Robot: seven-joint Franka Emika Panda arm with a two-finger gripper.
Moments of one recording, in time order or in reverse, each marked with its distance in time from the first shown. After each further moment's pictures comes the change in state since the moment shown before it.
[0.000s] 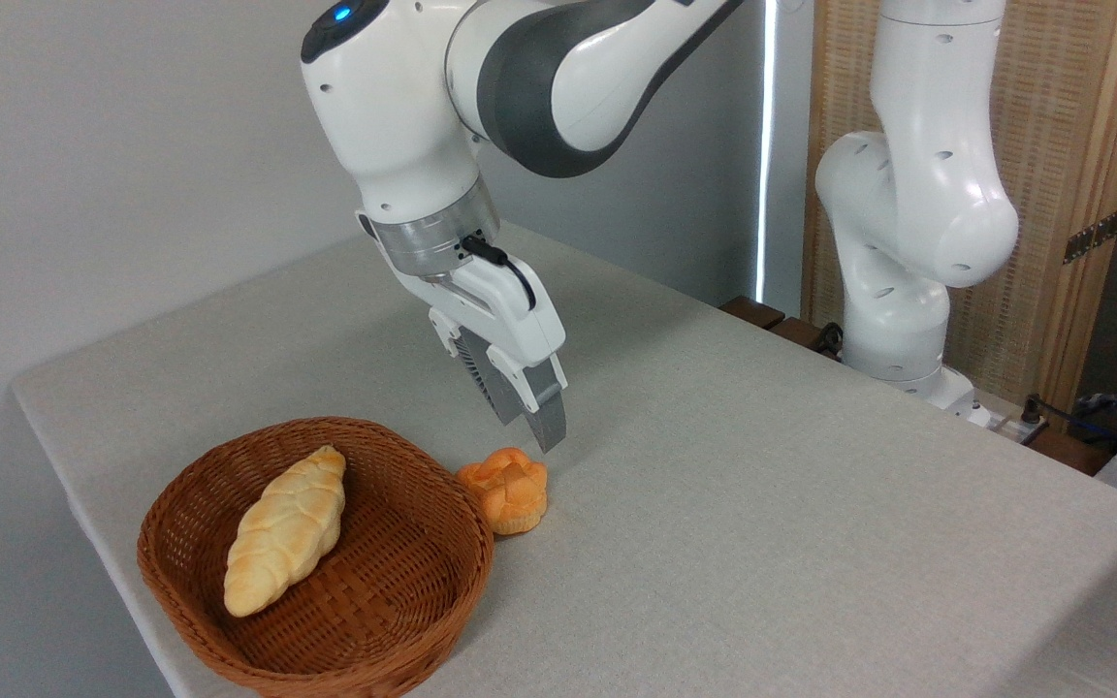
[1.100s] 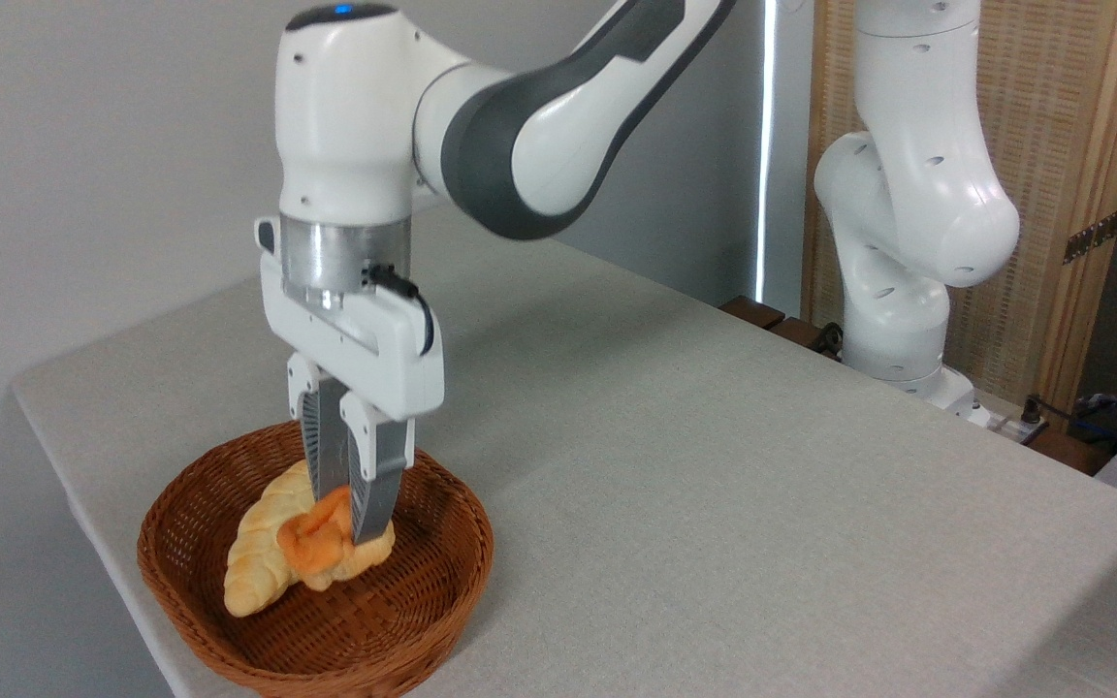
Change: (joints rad) arm 0.022 0.123 0.013 0.069 0.028 0.542 -0.052
